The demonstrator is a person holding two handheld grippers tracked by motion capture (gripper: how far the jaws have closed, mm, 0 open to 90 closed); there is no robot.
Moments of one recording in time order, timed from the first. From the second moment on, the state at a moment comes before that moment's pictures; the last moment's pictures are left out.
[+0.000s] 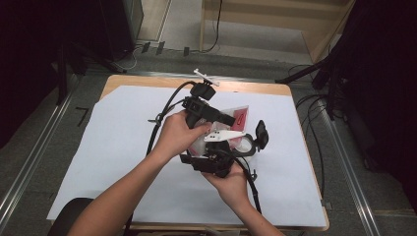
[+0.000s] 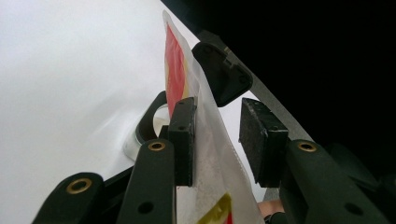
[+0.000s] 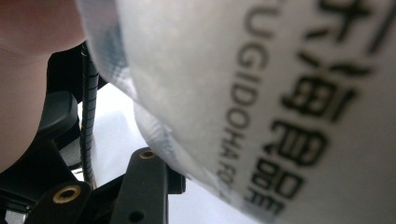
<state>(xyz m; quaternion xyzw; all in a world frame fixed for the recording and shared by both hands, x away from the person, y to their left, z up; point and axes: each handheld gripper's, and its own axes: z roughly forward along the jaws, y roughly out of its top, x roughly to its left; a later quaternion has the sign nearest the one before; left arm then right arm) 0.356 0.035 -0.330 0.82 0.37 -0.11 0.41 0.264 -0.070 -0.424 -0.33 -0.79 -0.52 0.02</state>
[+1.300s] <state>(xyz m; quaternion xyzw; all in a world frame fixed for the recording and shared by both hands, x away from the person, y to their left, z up) 0.356 0.033 -0.330 0.83 0.36 -0.10 0.41 0.264 -0.070 -0.426 -0.34 -0.78 -0.52 0.02</state>
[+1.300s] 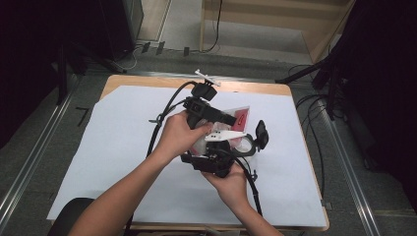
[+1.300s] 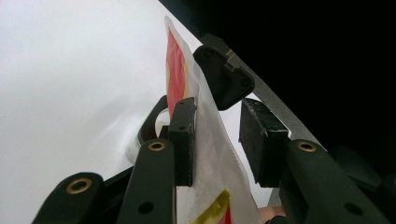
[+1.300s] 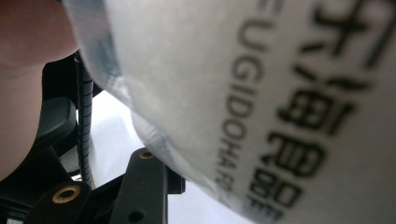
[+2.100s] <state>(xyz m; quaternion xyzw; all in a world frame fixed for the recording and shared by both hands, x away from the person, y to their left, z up) 0.356 0.034 -0.332 0.82 0.37 -0.11 0.42 0.264 -0.071 -0.426 -0.34 -0.78 -0.52 0.02</state>
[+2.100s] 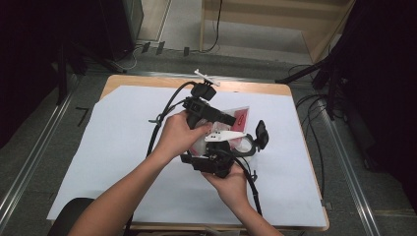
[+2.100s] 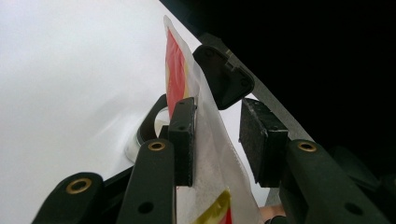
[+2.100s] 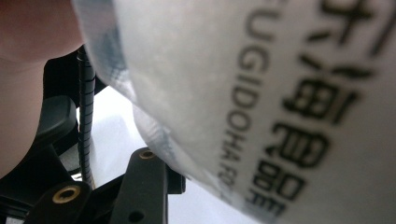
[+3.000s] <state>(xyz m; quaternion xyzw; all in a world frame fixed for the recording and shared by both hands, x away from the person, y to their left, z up) 0.361 0.037 -0.335 0.81 0.39 -0.13 0.42 0.262 -0.071 -0.424 -0.34 -0.79 -0.52 0.02</state>
